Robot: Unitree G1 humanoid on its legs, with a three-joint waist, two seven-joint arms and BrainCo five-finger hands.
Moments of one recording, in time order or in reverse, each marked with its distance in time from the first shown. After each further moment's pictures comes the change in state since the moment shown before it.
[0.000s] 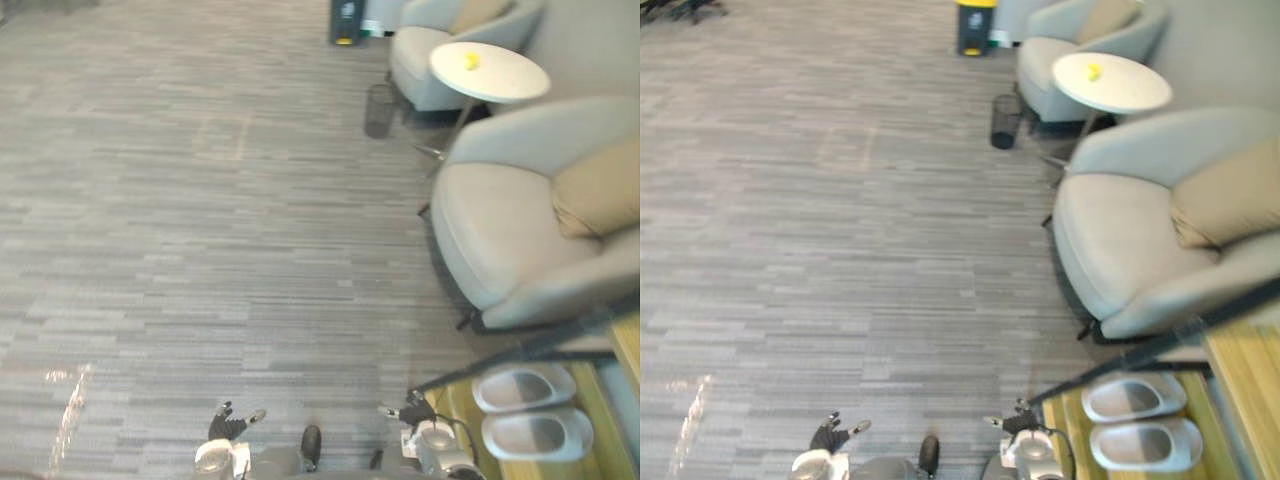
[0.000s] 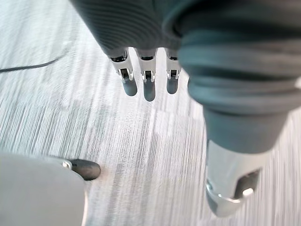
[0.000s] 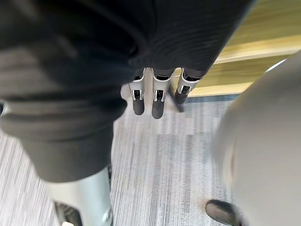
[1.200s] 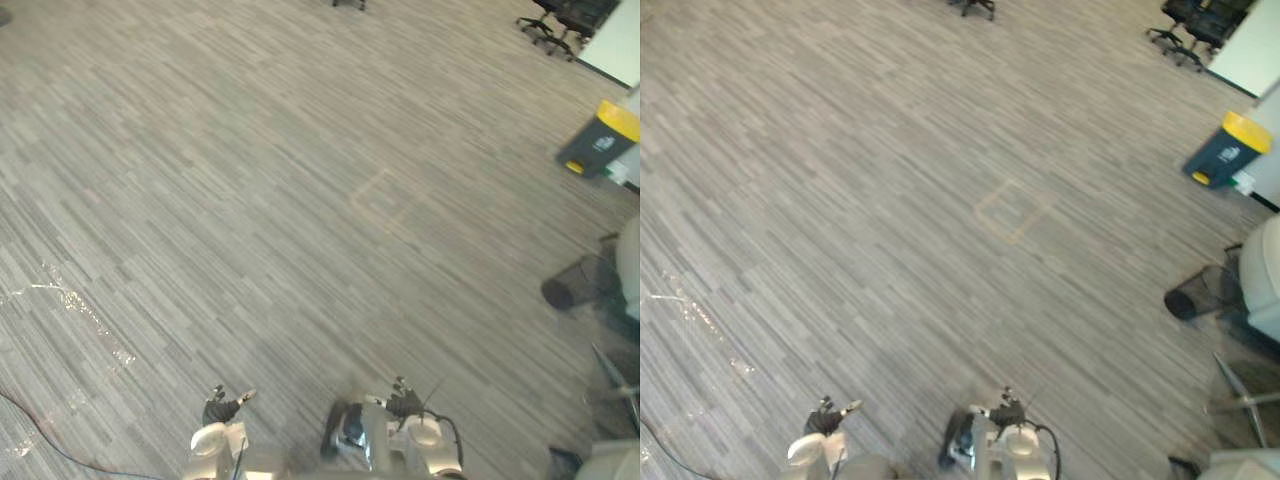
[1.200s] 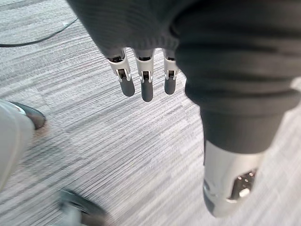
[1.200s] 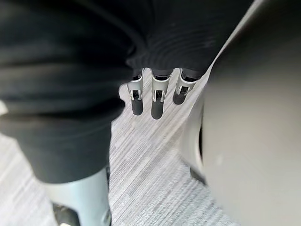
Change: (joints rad) left arm -0.016 -0.025 0.146 -0.066 -0.017 0.021 0.001; right arm 0.018 0.066 0.022 -0.078 0.044 -0.016 -0.022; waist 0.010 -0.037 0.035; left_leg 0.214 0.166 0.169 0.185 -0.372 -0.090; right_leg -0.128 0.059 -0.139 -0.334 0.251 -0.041
